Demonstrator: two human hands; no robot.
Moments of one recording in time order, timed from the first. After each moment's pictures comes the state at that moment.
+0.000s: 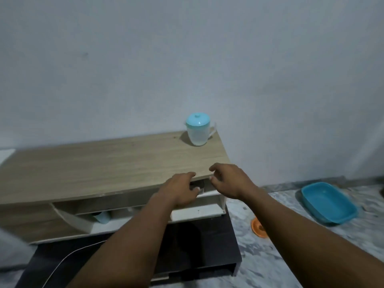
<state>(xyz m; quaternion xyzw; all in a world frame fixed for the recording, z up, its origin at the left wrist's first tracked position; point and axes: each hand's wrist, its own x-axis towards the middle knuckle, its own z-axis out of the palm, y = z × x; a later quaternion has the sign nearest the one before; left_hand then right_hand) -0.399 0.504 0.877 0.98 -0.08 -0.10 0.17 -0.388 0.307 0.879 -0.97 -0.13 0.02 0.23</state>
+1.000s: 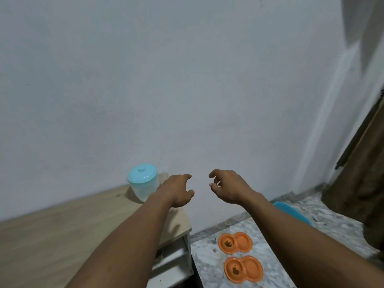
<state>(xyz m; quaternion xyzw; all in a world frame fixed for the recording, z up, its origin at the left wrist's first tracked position) -0.200 0.350 0.938 0.96 -0.21 -0.09 0.14 -0.256 0.154 0.938 -0.97 0.04 -0.02 0.23</state>
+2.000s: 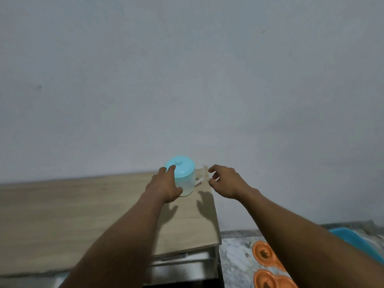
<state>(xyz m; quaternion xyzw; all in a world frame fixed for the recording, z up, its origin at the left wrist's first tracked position) -0.125 0.440 0.906 0.98 0.06 -0.07 0.15 -0.103 0.219 0.898 -0.94 -0.11 0.08 0.30</state>
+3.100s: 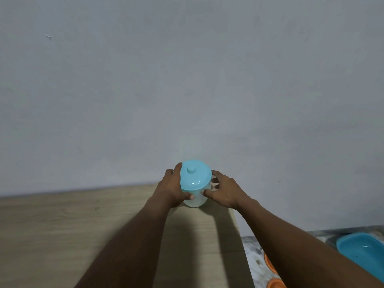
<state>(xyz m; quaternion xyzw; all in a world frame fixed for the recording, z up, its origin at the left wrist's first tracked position) 0.019 0.501 0.838 0.95 0.00 -0.07 0.29 0.025 0.298 0.827 -0.90 -0.07 0.13 0.40</state>
